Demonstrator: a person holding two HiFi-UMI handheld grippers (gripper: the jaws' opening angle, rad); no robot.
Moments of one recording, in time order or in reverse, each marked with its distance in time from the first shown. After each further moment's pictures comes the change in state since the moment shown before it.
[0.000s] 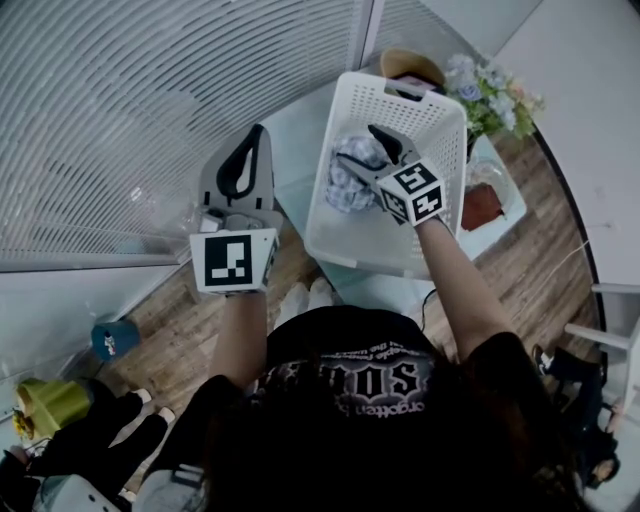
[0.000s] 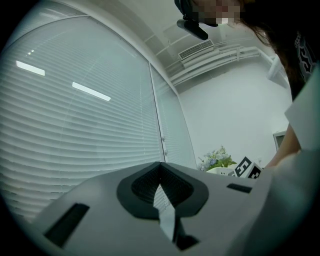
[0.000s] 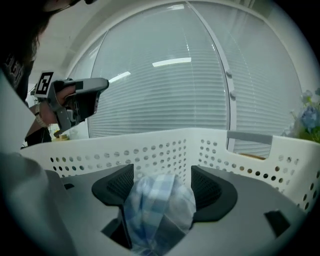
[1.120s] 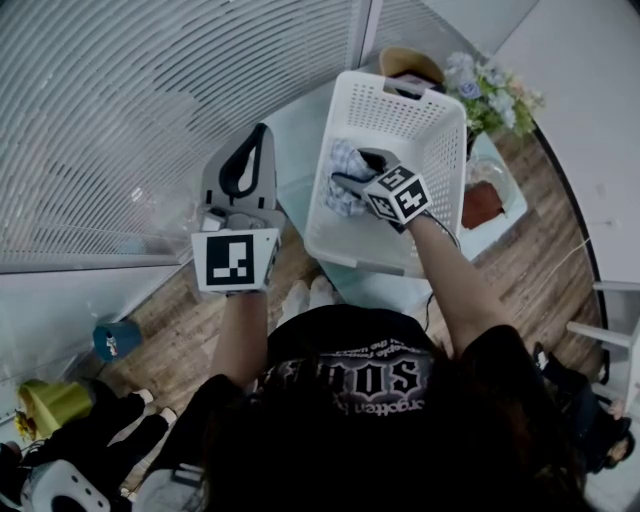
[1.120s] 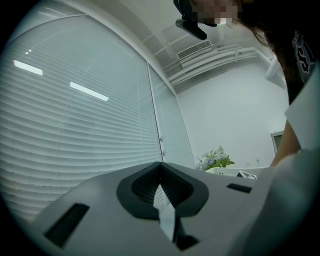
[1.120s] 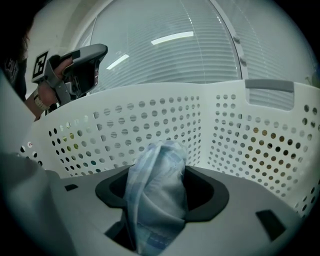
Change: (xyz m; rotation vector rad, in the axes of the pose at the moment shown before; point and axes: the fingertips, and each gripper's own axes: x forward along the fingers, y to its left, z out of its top) left arm 0.002 -0.006 0.002 0.011 0.003 -0.023; right arm 0.020 0.024 -0.076 0.051 0.241 0.113
